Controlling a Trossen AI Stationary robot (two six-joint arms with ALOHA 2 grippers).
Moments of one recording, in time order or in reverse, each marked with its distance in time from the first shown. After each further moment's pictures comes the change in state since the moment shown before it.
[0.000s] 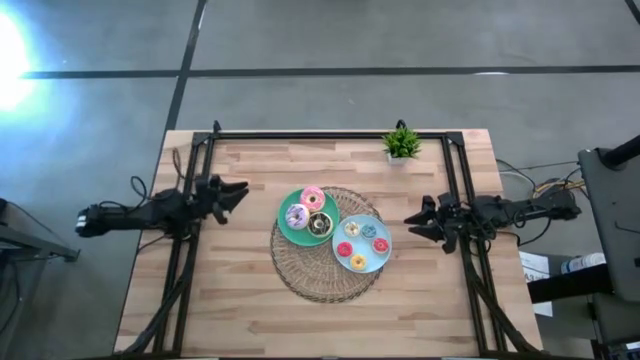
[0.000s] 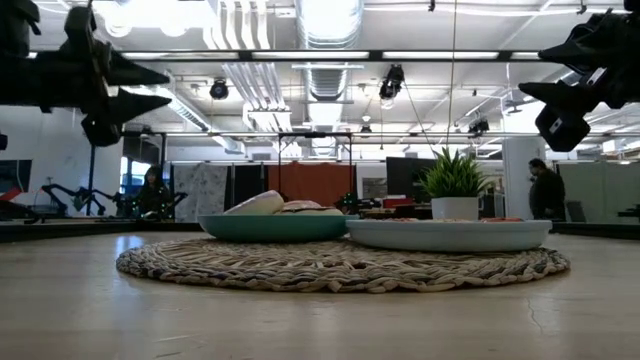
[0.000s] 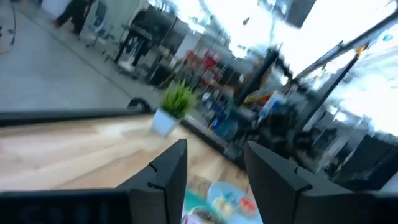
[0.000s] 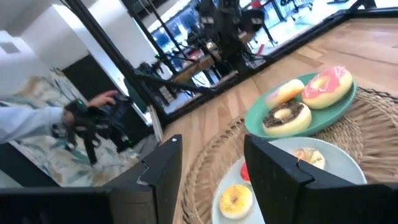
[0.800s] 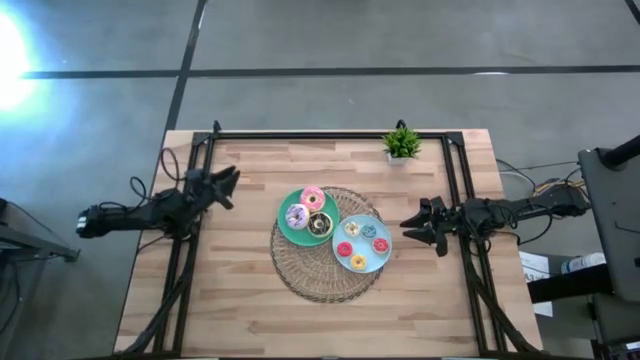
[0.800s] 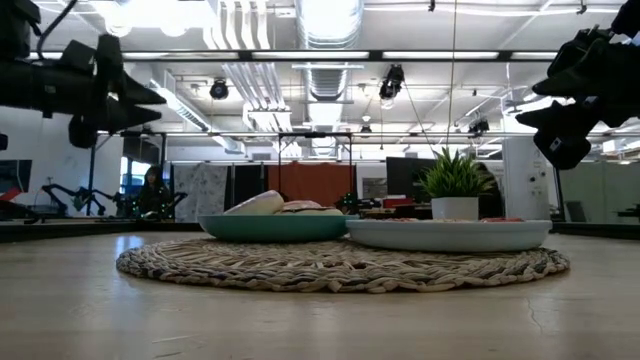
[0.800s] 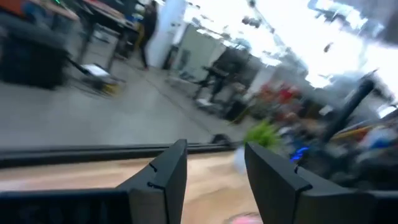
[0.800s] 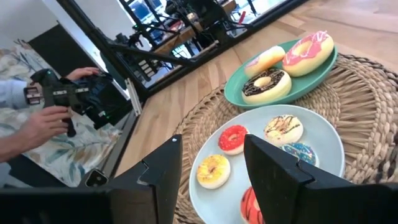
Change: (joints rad) left arm 0.006 -0.055 -0.002 -0.013 -0.376 0.131; right arm -0.001 0.151 0.000 0.001 0.003 0.000
